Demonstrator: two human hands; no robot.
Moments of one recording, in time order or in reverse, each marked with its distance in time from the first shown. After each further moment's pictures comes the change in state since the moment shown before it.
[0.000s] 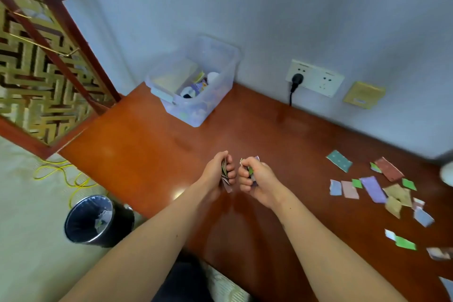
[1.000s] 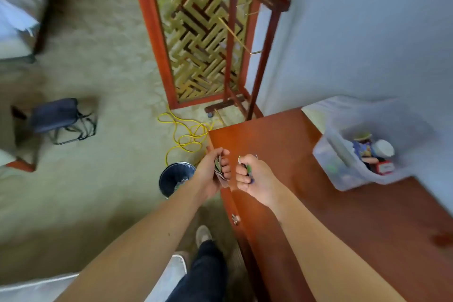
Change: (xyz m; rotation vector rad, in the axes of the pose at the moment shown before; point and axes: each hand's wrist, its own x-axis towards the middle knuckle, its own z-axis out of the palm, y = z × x) left_hand -0.087 0.124 -0.308 -0.638 0.357 0.329; right_hand 0.110 0.085 0.335 -0.432 -0.416 0.313
